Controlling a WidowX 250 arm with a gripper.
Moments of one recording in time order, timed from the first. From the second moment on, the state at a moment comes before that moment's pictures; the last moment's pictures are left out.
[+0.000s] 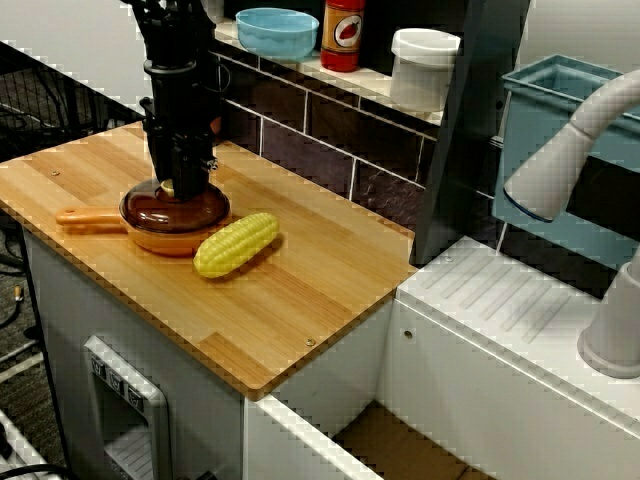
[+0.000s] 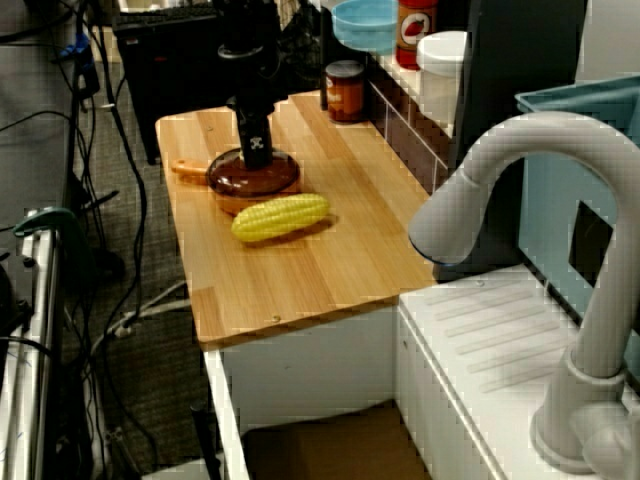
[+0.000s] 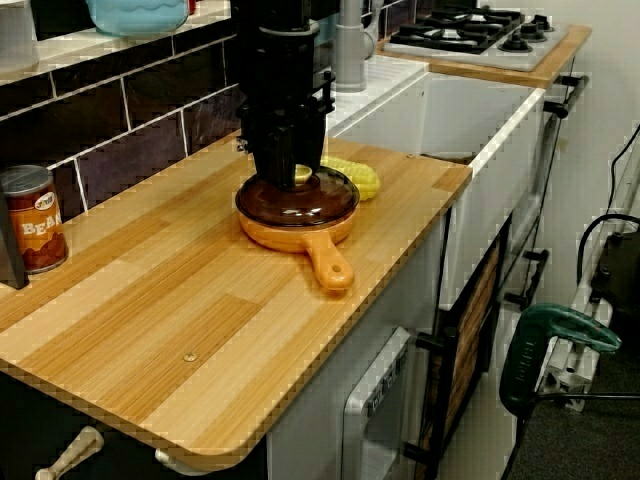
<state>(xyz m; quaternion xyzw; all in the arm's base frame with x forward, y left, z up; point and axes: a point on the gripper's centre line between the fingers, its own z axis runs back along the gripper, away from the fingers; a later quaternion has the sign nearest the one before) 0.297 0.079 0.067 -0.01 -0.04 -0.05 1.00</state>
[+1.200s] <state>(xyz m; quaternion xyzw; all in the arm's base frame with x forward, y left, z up) 0.298 0.076 0.066 -0.01 -0.02 -0.05 1.00</state>
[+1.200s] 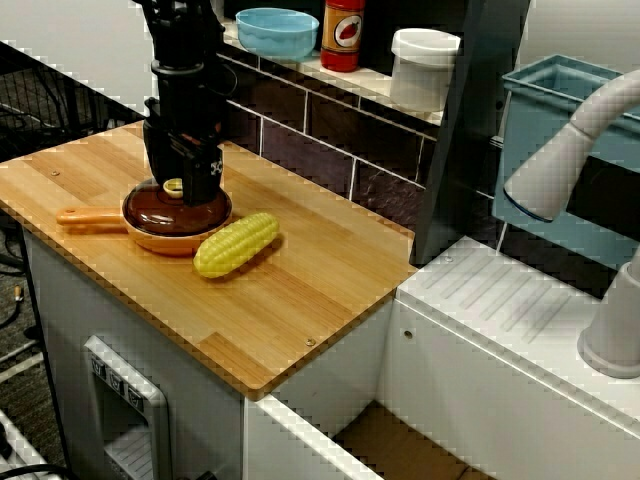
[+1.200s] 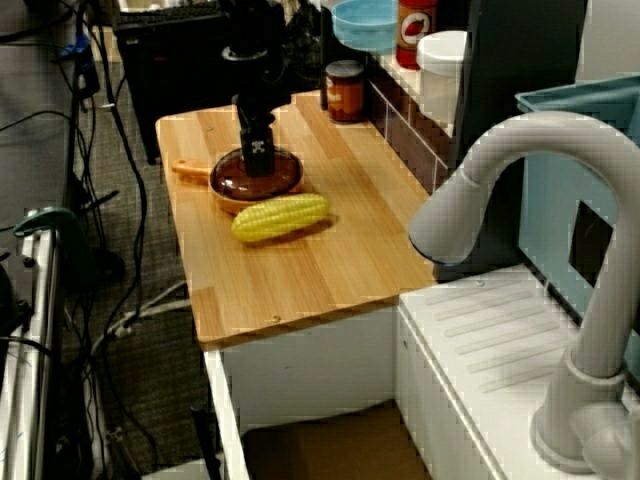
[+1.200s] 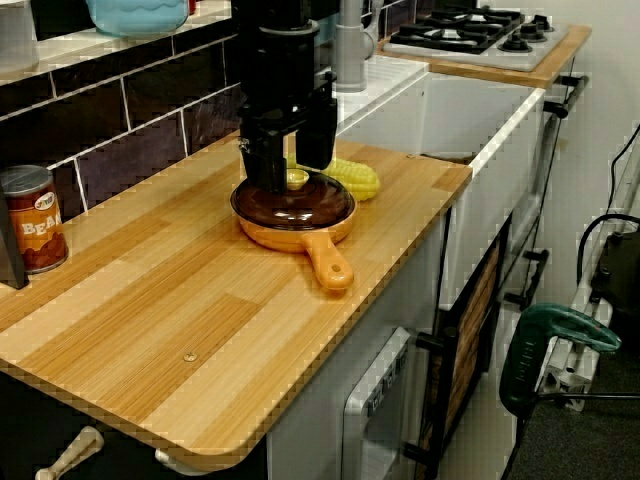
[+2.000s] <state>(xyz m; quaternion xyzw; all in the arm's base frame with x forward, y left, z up) 0.300 0.046 0.071 -0.02 -0.02 -0.07 1.00</state>
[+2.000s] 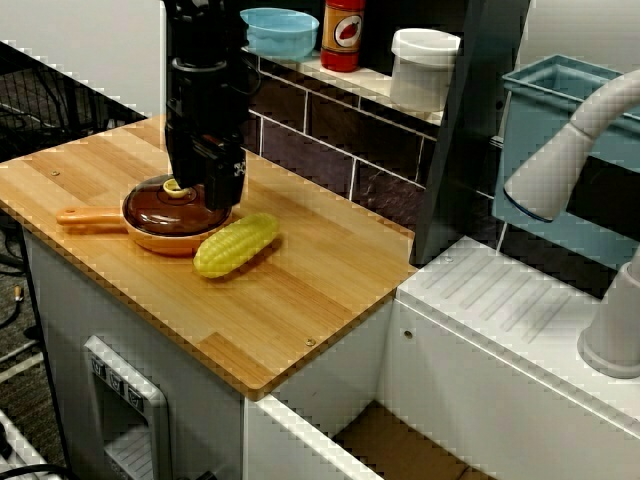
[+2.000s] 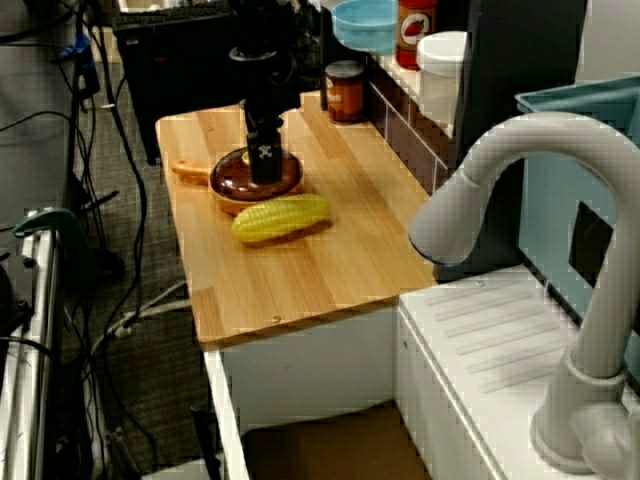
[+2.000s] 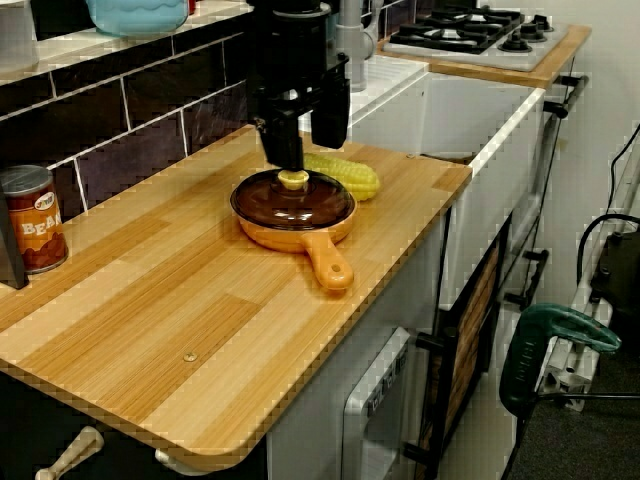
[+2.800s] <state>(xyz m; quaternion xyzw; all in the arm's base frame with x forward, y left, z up) 0.301 0.010 0.060 0.00 -0.01 -0.08 1.00</state>
